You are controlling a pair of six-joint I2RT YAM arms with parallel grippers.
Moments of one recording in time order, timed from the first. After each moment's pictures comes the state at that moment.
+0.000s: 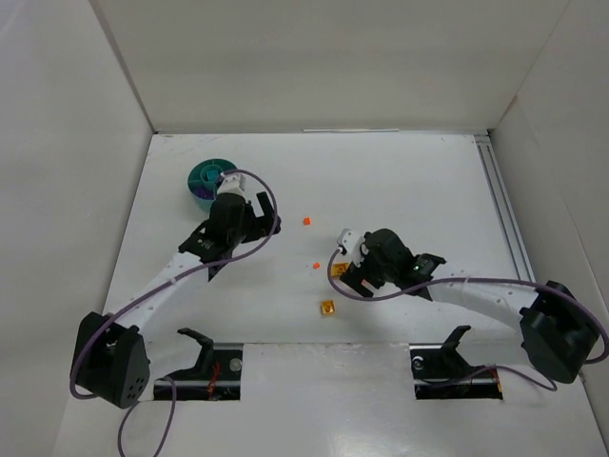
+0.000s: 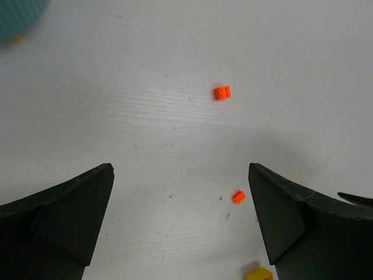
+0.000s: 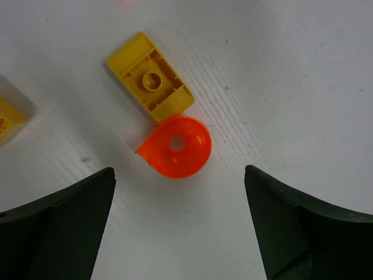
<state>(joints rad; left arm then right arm) -0.42 1.14 0.74 -0.17 -0.11 -0.57 0.78 1.23 0.63 -0.23 0.03 -0.31</state>
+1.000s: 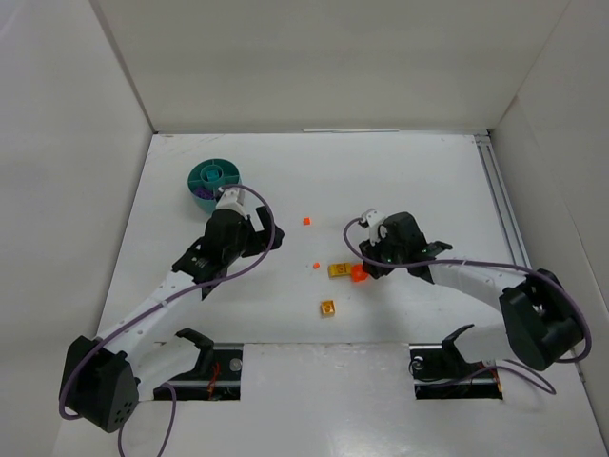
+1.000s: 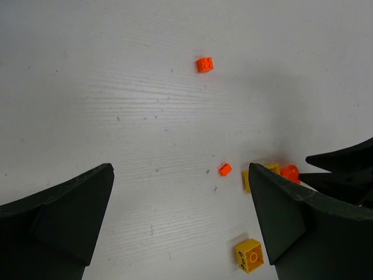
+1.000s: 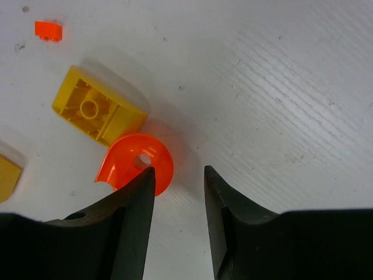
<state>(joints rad) -0.48 0.99 0.61 -0.17 -0.05 -0.62 0.54 1.34 0.63 -0.14 -0.19 -0.05</state>
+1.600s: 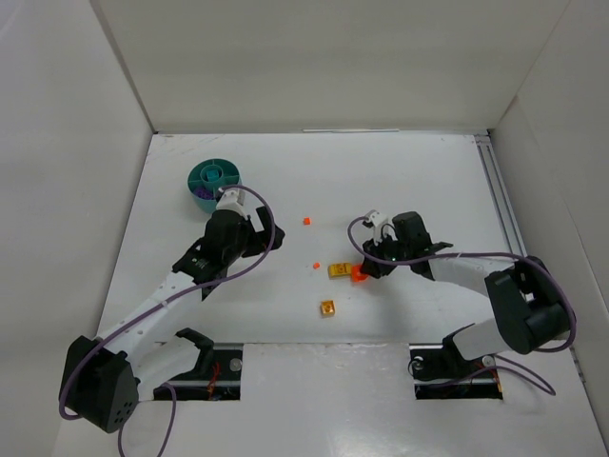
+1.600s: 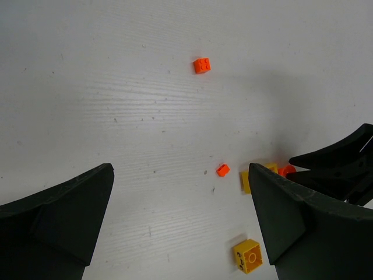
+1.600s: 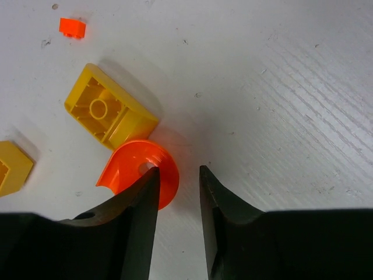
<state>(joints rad) -0.48 0.99 0.60 -0.15 -0.04 -0.62 0.43 1.44 0.58 0.01 -0.44 -0.09</state>
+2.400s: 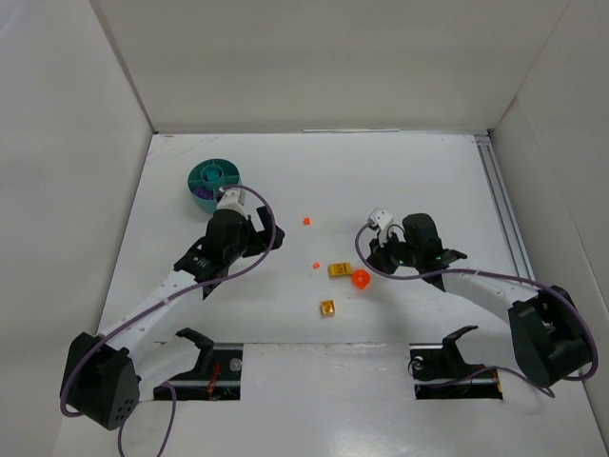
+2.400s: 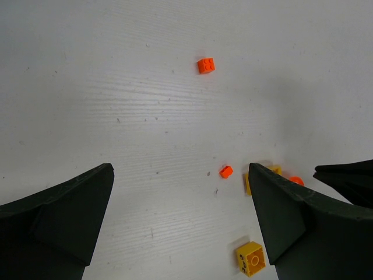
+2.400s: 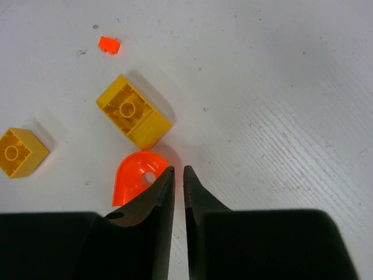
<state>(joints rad) -0.48 1.00 0.60 -0.15 -0.05 -0.62 0.43 1.24 0.52 0.03 -0.47 -0.19</state>
